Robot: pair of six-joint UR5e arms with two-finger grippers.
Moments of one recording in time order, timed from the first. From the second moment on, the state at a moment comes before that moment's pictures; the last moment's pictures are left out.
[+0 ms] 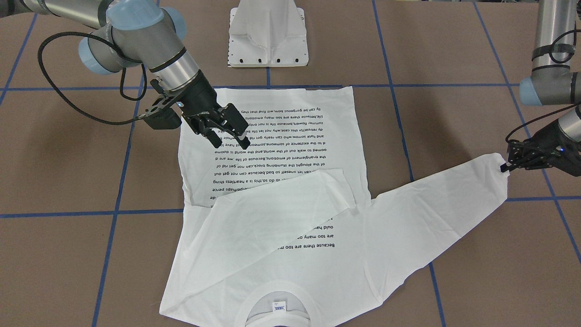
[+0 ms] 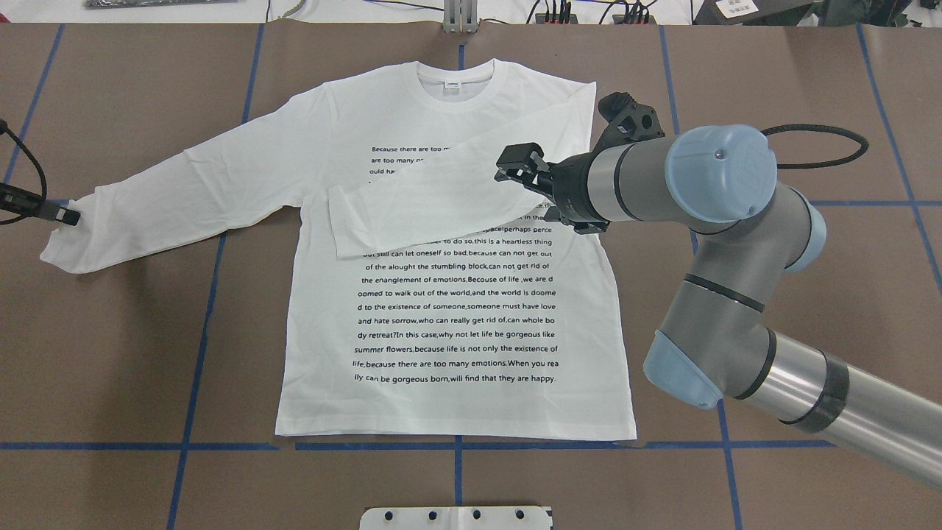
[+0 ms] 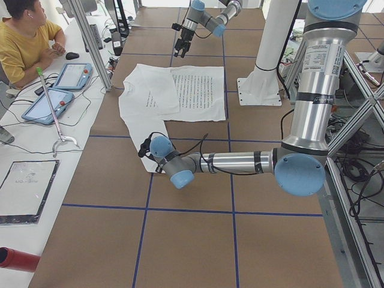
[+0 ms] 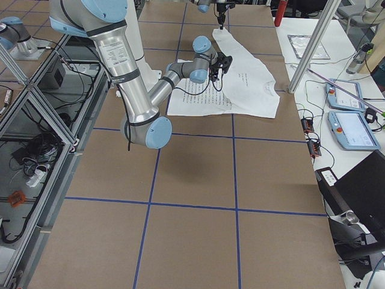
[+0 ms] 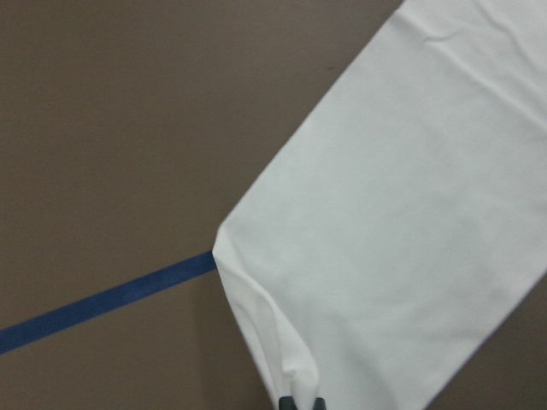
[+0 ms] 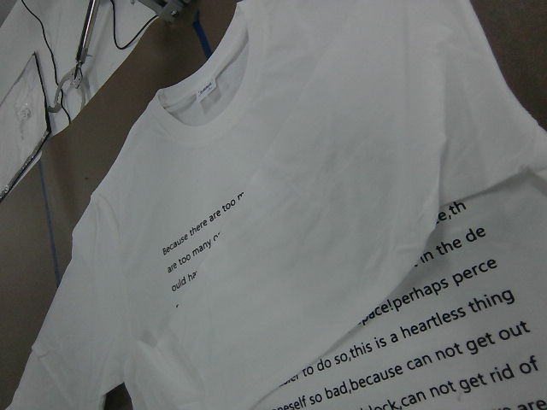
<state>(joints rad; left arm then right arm) -1.17 -1.69 -1.37 -2.54 -2.48 -0.59 0.63 -1.12 1.82 -1.00 1.78 1.77</state>
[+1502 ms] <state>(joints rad) -0.45 -2.42 -1.34 -2.54 -1.67 -1.67 0.94 -1.60 1.88 -0.94 2.10 1.20</state>
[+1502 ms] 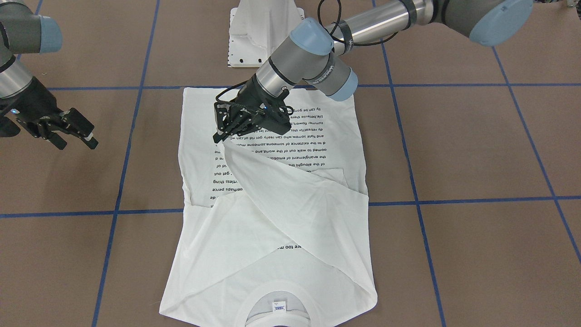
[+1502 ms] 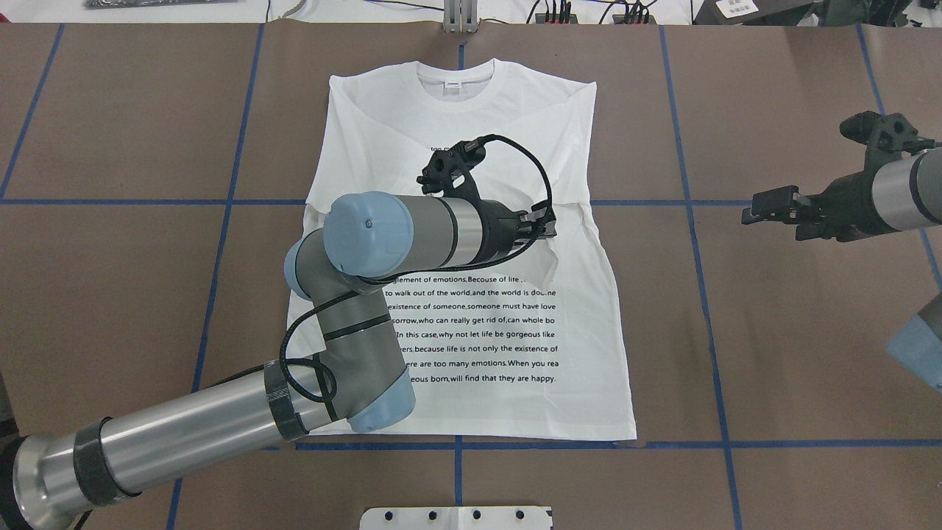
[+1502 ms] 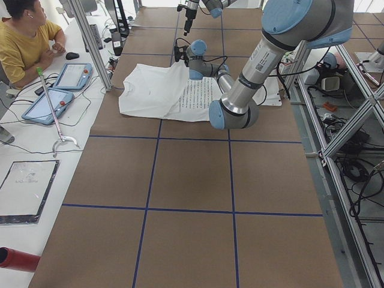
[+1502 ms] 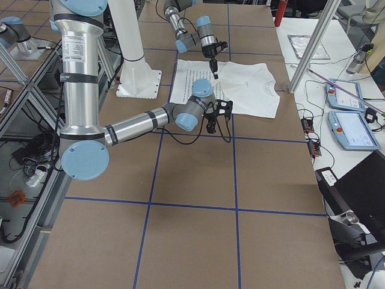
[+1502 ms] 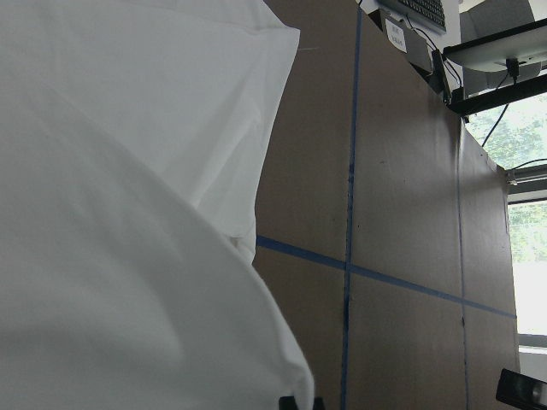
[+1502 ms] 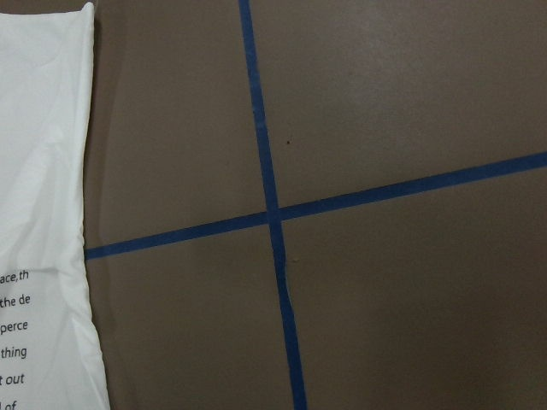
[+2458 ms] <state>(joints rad) -0.42 -2.50 -1.24 -2.53 -1.58 -1.68 0.91 -1.58 1.88 -0.91 2.10 1.26</state>
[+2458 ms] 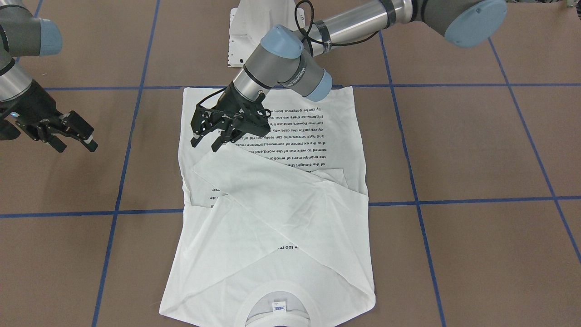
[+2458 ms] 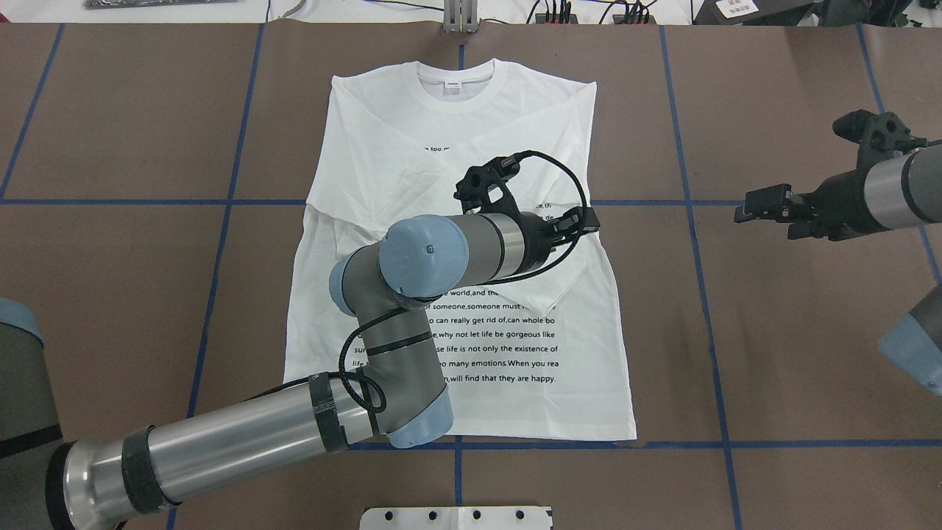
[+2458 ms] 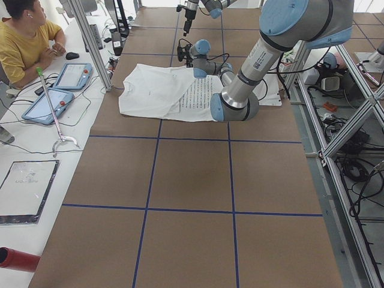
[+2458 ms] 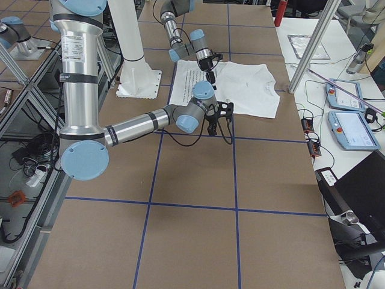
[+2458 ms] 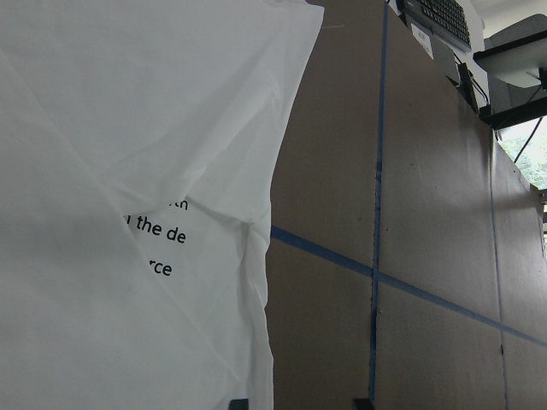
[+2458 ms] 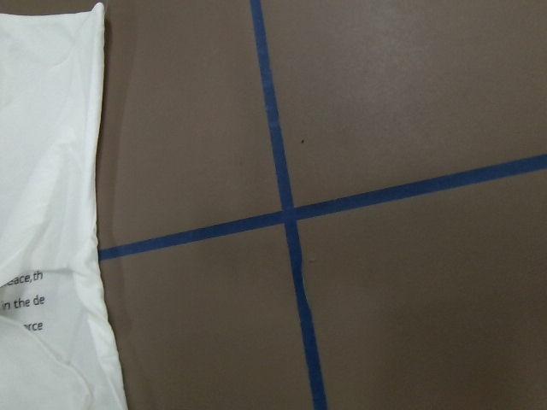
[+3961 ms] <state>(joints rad) -0.51 -1.96 -1.80 -2.35 -1.61 -1.32 0.09 -1.58 2.05 -1.04 1.28 2.01</state>
